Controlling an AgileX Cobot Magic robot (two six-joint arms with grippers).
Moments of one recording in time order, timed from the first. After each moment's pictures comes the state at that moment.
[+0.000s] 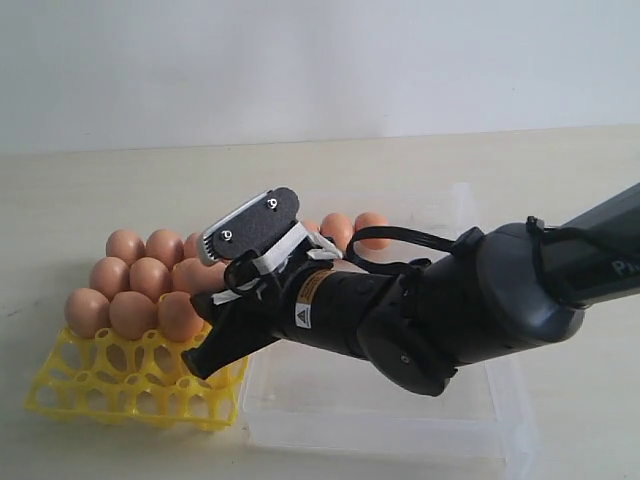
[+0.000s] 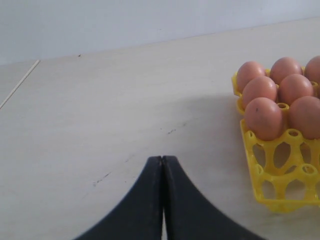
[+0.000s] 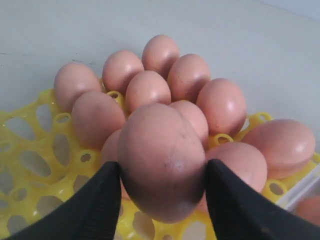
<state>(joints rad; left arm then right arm) 0.04 0.01 0.00 0.10 0.39 0.03 0.85 1.95 -0.89 -0.06 -0.48 0.06</state>
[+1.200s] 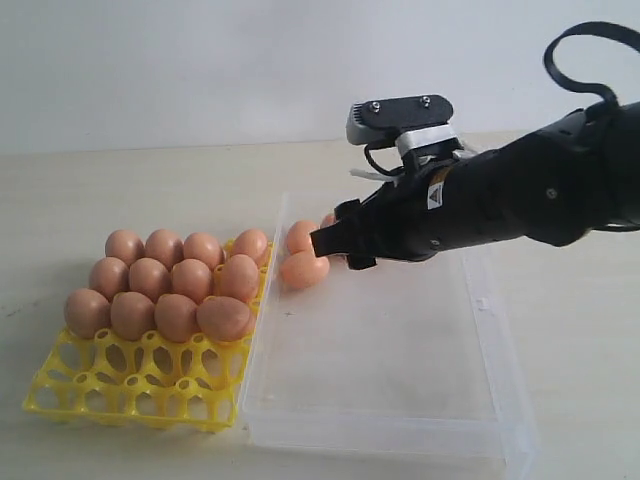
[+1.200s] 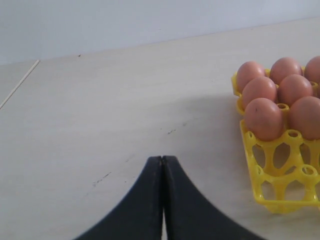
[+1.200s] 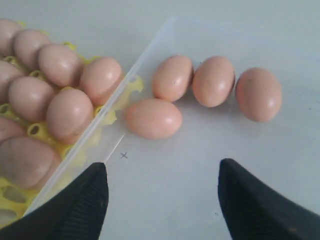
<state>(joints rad) 0.04 0.01 0.00 0.10 0.39 0.03 0.61 1.64 -0.90 0.02 0.15 0.19</state>
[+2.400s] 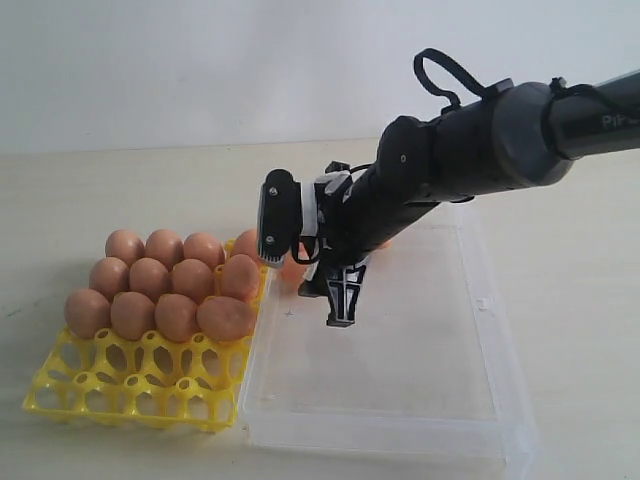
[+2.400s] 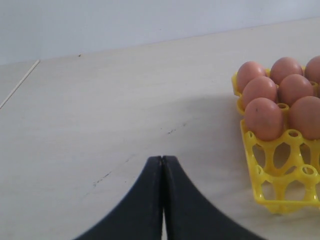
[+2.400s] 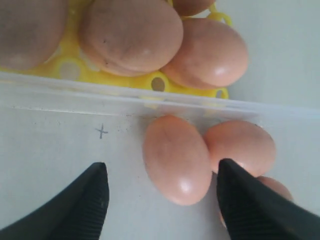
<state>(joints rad) 0.04 0.01 0.00 0.10 0.39 0.03 0.60 2.01 -1.25 0.37 0.35 -1.33</state>
